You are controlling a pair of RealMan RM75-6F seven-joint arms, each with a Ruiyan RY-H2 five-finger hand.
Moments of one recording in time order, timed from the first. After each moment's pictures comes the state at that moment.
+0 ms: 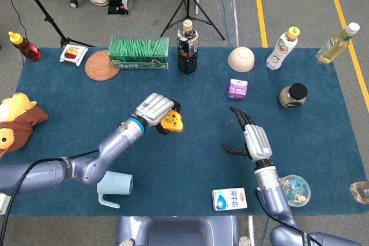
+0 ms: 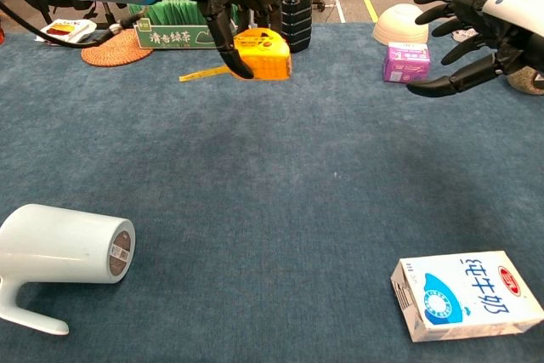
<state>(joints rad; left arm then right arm) -1.23 -1.36 -0.21 -1.59 0.65 0.68 0.46 0.44 -1.54 0.31 -1.75 -1.17 1.21 -0.11</state>
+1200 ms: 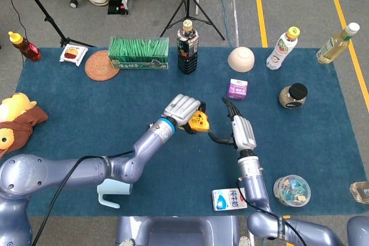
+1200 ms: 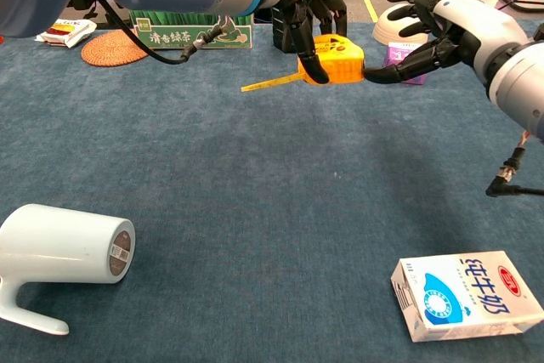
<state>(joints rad) -1.44 -1.57 -0.22 -1.42 0.39 0.73 0.48 0.55 -1.71 0.39 -1.64 -1.01 1.23 -0.12</state>
